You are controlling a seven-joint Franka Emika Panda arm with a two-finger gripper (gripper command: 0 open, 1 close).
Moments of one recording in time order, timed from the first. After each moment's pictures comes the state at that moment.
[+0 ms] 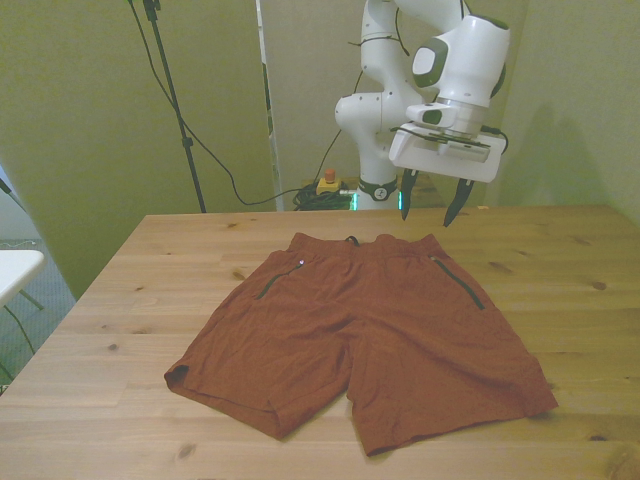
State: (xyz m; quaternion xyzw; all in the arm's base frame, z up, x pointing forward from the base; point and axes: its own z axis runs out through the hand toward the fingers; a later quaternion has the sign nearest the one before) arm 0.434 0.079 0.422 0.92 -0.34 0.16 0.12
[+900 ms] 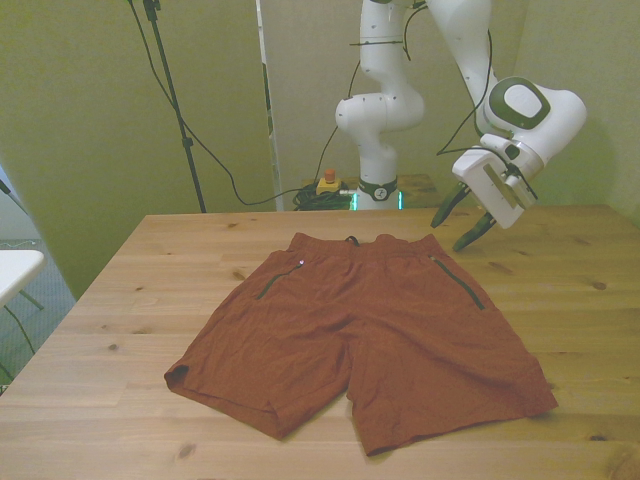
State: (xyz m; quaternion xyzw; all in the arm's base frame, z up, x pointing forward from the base) arm 0.409 0.193 0.315 0.87 -0.25 0.26 0.33
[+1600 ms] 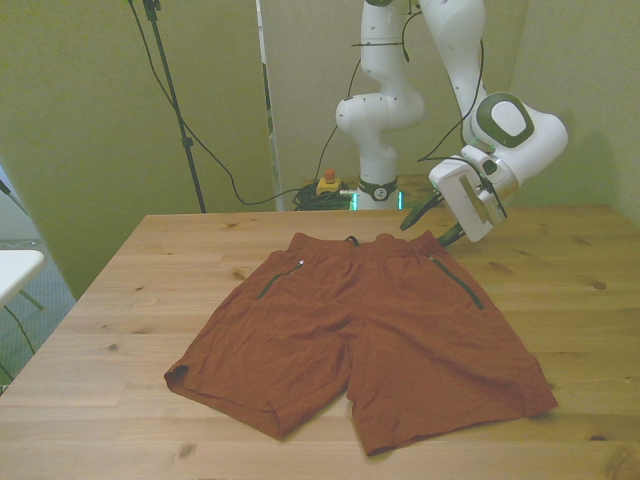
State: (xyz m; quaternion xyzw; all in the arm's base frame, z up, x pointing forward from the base) arm 0.417 0.137 0.300 0.84 -0.25 0.25 0.40
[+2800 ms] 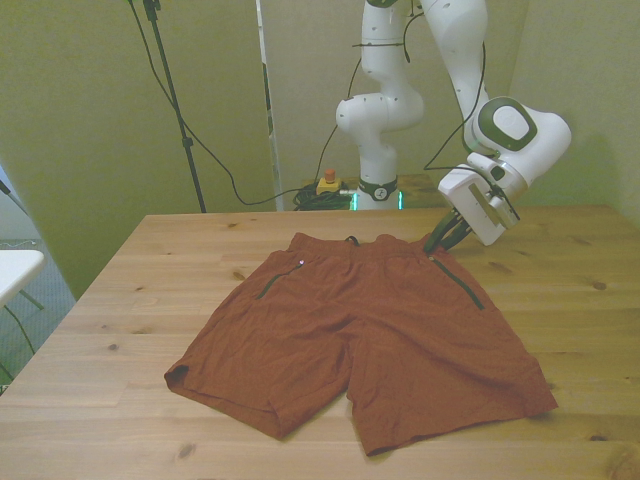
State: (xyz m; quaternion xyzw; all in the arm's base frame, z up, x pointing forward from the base) arm 0.416 0.162 0.290 0.87 -0.23 0.25 0.35
